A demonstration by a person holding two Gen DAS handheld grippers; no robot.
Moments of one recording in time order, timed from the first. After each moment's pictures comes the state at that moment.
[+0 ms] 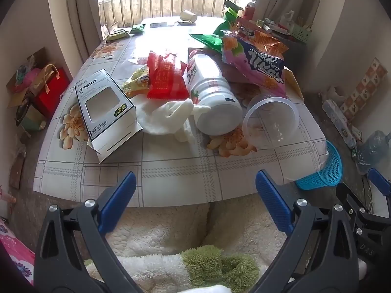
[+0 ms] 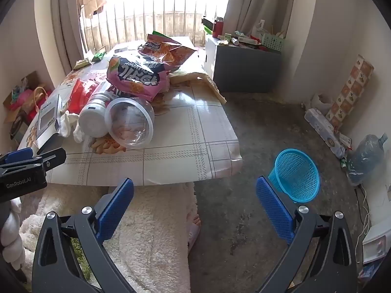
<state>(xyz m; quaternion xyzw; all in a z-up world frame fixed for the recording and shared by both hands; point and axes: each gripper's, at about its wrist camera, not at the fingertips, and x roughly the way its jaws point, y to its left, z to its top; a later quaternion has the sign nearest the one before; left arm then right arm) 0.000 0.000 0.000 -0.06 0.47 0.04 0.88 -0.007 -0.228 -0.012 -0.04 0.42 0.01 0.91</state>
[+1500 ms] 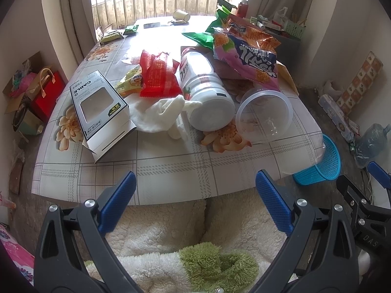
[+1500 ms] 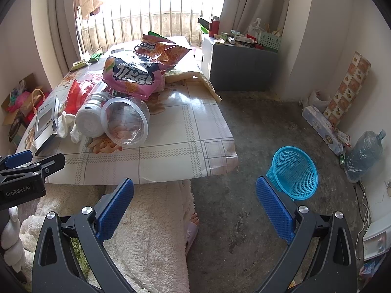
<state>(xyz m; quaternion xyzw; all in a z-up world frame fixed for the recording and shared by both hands) -0.005 -0.010 -0.004 -0.05 0.47 0.02 0.88 -0.009 -0.233 -0.014 -0.04 0.42 0.01 0.91</state>
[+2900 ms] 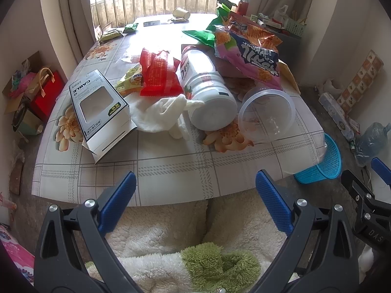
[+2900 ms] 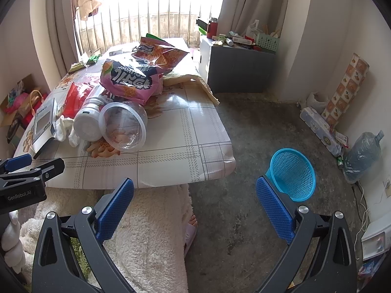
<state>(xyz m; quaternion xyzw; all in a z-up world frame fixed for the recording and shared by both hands) -0.001 -0.007 -0.006 -0.05 0.48 0.02 0.88 -0.007 -0.234 -0.008 -0.04 0.42 0.01 0.91</state>
